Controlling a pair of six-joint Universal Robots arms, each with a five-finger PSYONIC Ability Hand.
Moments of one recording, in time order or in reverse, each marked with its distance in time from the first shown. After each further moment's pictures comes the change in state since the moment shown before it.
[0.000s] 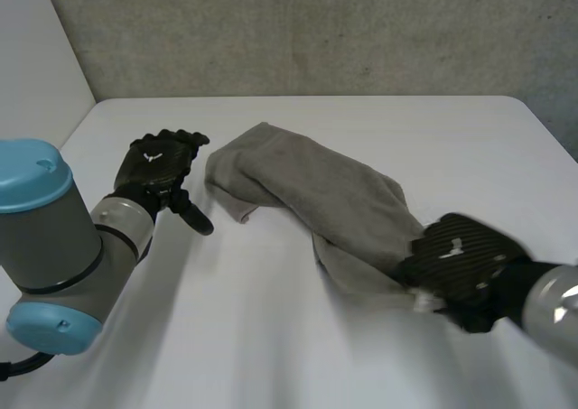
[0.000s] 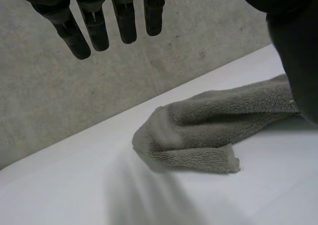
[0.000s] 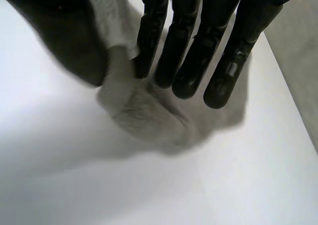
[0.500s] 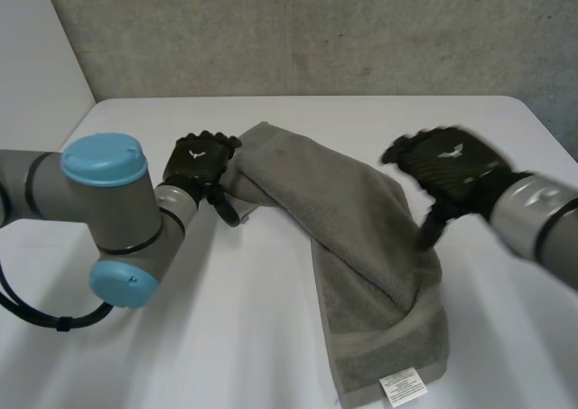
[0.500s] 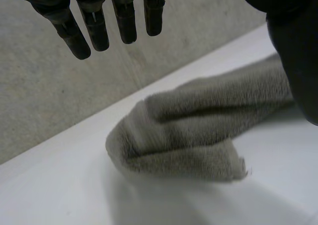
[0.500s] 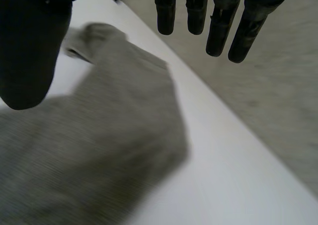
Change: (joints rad) left arm -0.054 -0.337 0.343 -0.036 0.004 0.069; right arm 0.044 0.206 -0.221 -0.272 0.019 0.496; left_hand 0.000 0.001 0.002 0.000 0.001; right_hand -0.693 -0.669 -0.688 -0.696 -0.698
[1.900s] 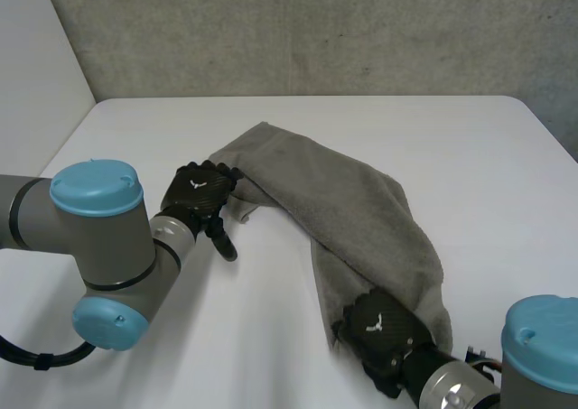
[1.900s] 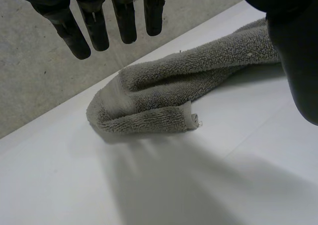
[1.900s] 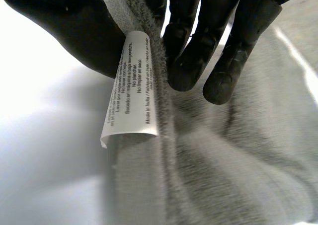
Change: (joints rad) left arm -0.023 0.112 -0.206 0.007 -0.009 0.038; right arm 0.240 0.050 0.565 -0.469 0.086 -0.164; left_hand 0.000 0.000 -0.002 0.000 0.000; right_hand 1.094 1.095 1.091 1.081 1.115
